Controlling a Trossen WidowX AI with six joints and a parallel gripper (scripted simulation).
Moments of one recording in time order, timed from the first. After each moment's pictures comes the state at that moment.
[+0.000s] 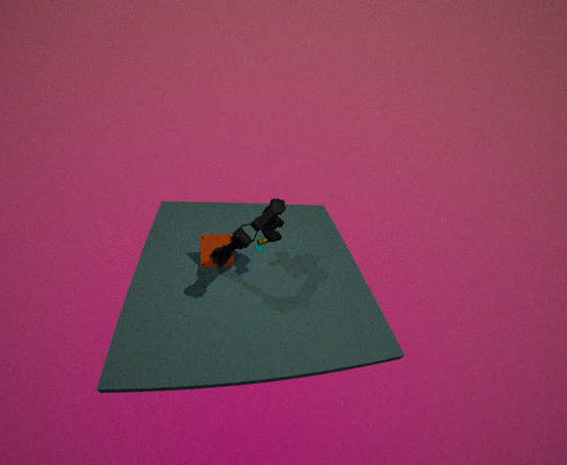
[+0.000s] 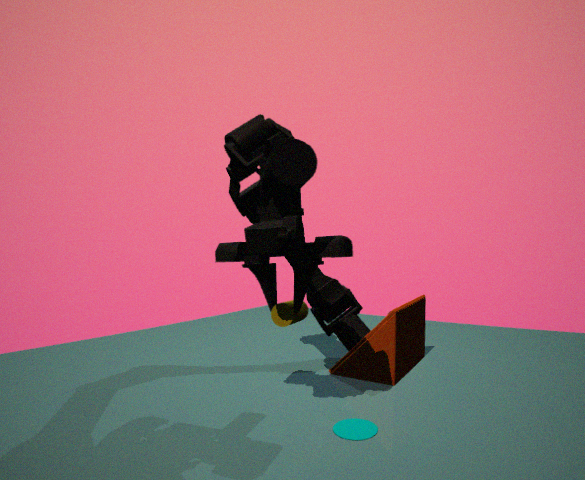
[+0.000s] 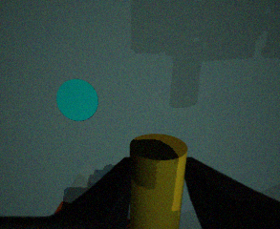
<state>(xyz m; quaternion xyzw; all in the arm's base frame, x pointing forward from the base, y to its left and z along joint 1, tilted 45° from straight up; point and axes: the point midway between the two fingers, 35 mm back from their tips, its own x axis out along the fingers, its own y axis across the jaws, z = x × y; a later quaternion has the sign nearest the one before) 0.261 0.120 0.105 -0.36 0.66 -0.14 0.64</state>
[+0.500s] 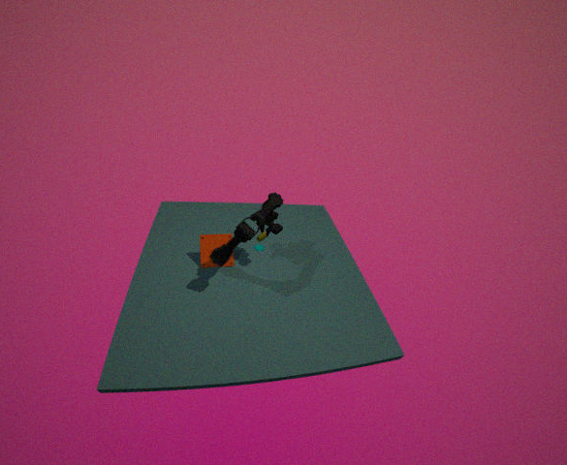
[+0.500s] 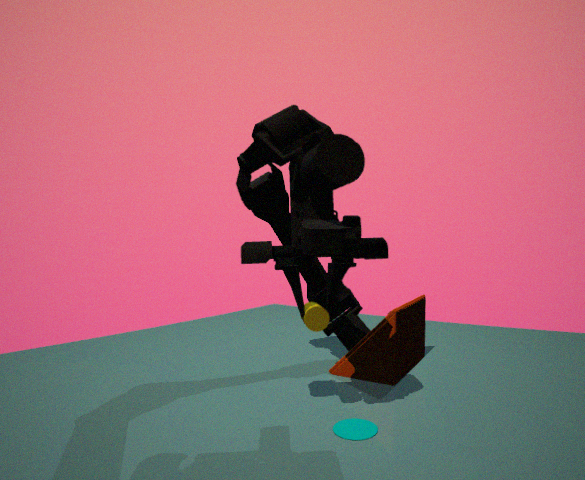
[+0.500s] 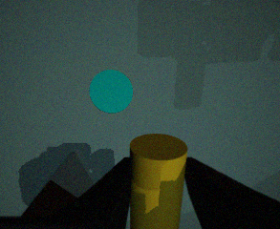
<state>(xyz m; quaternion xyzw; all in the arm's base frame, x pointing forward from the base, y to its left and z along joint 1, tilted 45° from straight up) 0.258 0.155 0.070 -0.48 0.69 -0.01 0.55</state>
